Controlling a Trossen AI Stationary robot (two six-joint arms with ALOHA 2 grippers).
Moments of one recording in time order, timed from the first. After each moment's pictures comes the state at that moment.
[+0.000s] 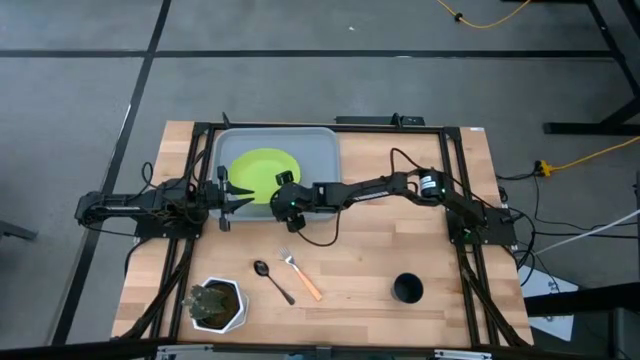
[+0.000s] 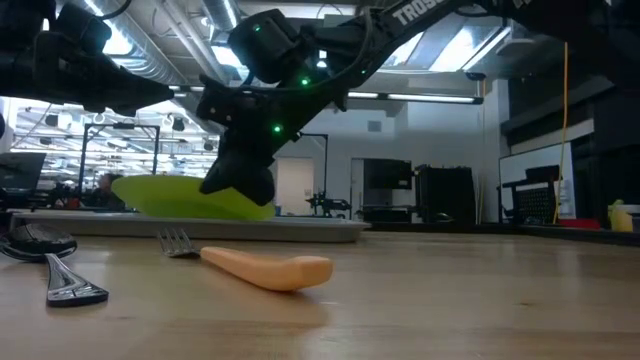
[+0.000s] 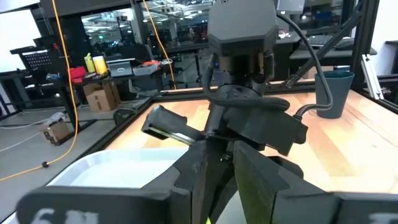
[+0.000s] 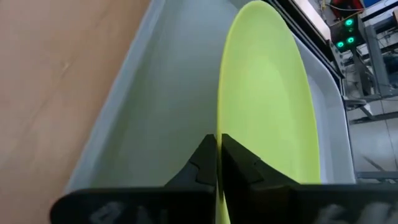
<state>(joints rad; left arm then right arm) 0.04 0.01 0.01 0.04 -0.13 0.11 -0.01 2.34 1.74 -0.08 0.25 -0.64</state>
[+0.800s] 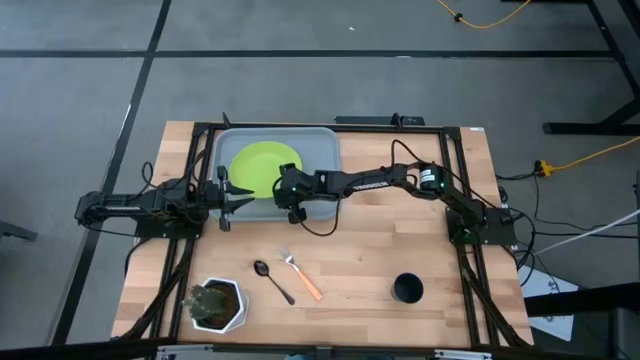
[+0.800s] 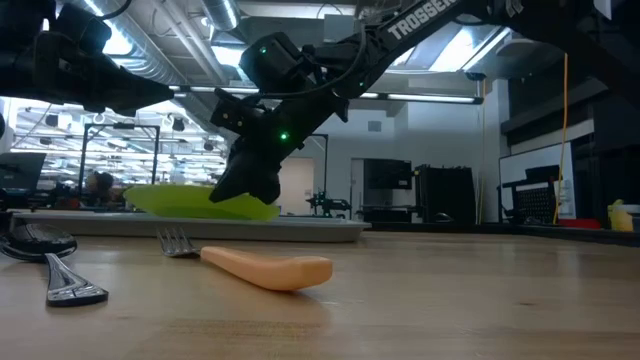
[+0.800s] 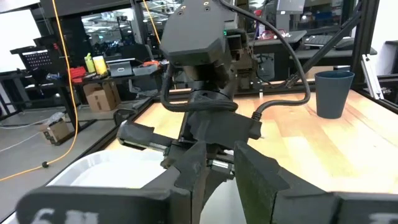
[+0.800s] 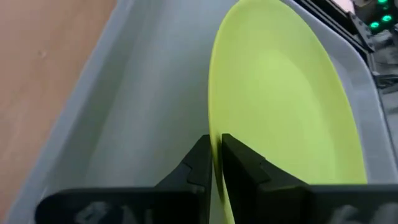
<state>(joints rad) 0.04 0.01 0.01 0.04 -0.13 0.11 -0.09 2.34 1.74 -0.10 0.09 -0.55</state>
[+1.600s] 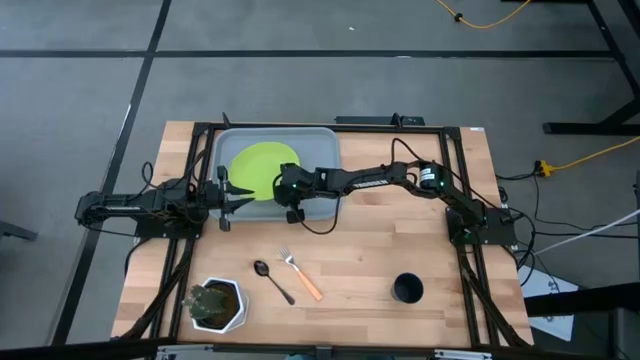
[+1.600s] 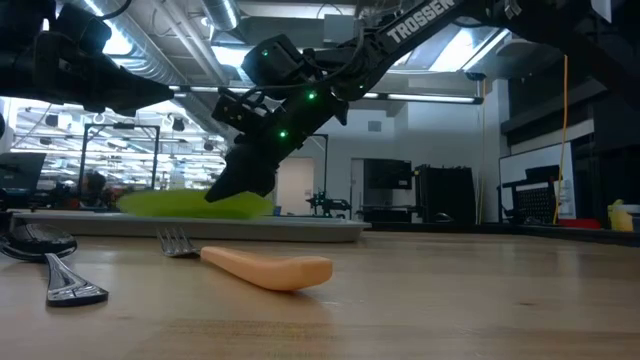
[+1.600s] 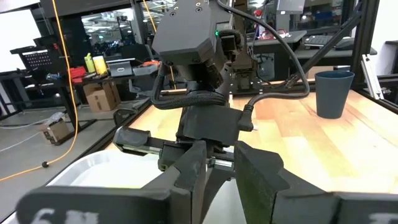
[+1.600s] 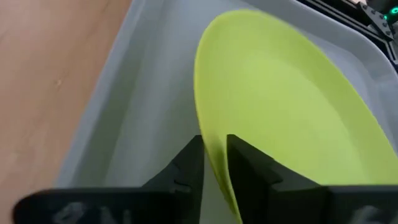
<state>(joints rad) 0.04 0.01 0.01 0.04 -0.13 0.11 -0.11 2.34 1.74 -0.08 0.02 -0.44</state>
